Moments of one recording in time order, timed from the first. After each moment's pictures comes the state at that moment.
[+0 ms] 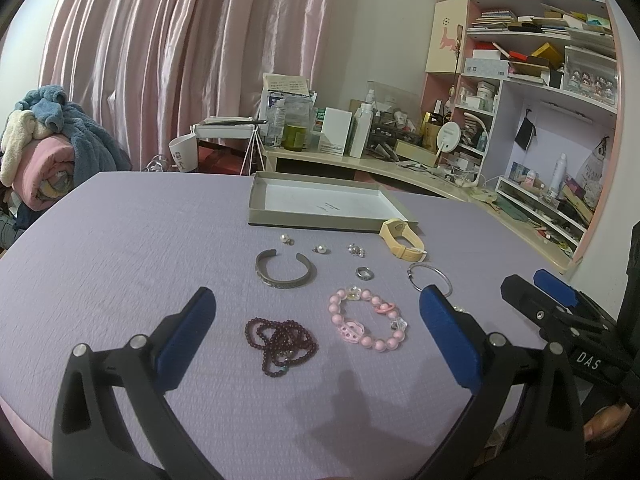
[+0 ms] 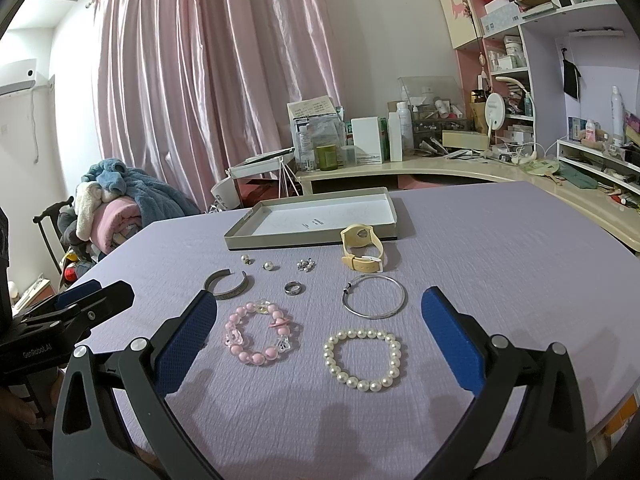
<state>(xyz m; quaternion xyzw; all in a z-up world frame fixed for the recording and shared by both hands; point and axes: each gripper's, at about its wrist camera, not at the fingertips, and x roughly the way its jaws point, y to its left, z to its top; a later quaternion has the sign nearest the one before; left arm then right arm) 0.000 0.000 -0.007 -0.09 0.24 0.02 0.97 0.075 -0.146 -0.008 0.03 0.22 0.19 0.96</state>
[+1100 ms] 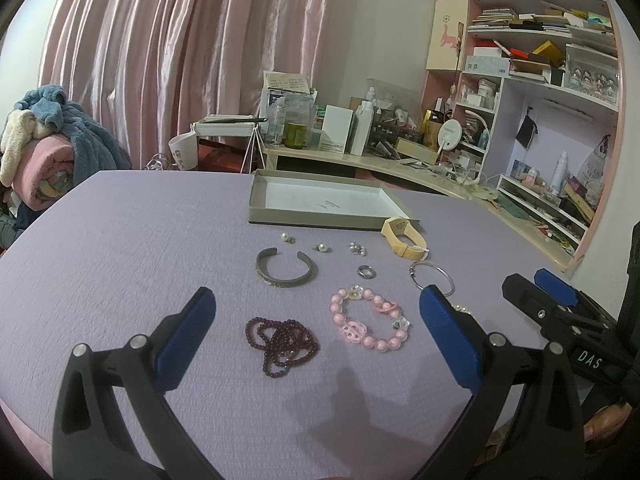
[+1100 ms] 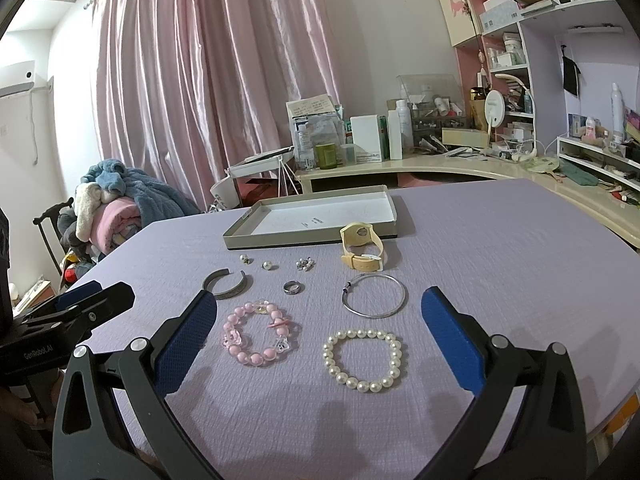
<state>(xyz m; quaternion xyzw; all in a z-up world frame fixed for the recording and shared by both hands) 0.001 0.001 -0.005 -0.09 0.24 0.02 0.97 0.075 -0.149 -0.007 0.03 0.22 0.19 0.96</state>
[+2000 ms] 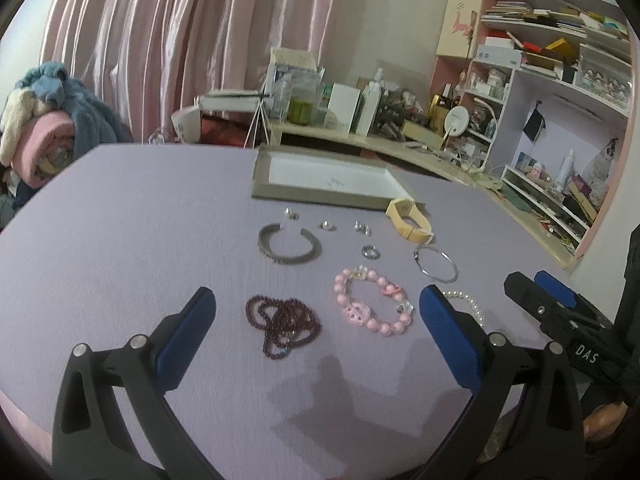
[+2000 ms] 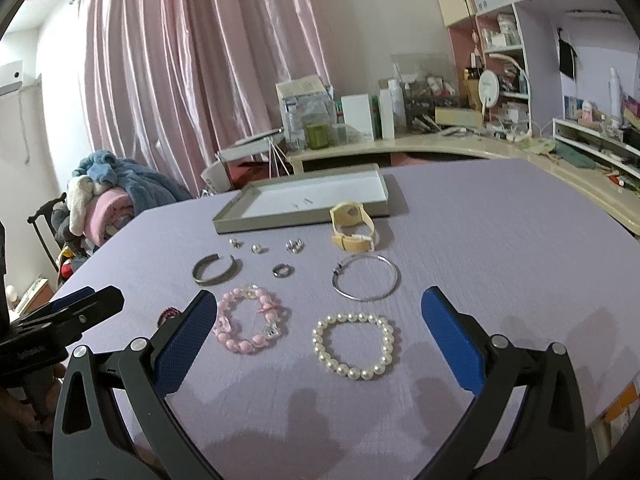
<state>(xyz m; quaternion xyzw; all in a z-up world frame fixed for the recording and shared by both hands) 0.013 0.012 -0.022 -0.11 0.29 0.02 0.95 0.089 -0.145 -0.026 0.03 0.26 0.17 0.95</state>
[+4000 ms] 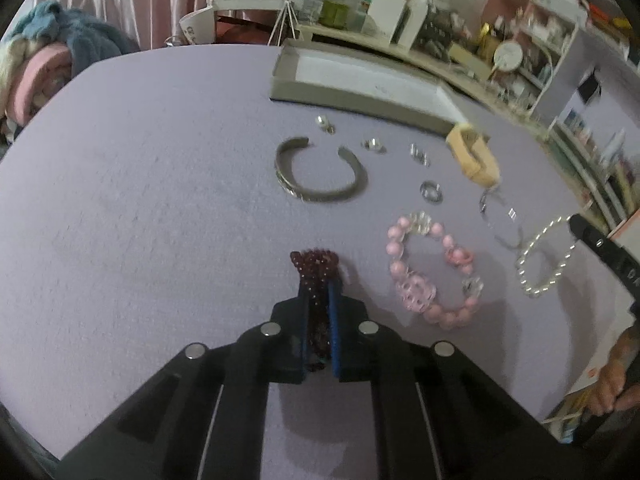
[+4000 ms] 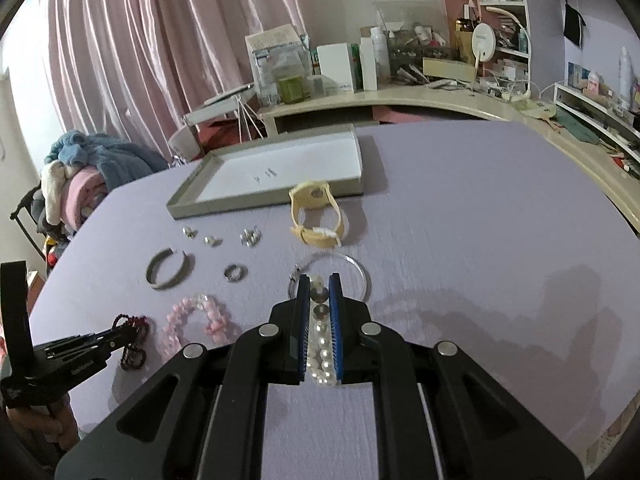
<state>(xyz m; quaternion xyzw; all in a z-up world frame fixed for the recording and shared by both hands) 0.081 0.039 -0.059 -0.15 0.44 0.05 0.88 0.164 -0.159 -0.010 0.03 0.36 0.15 0.92</state>
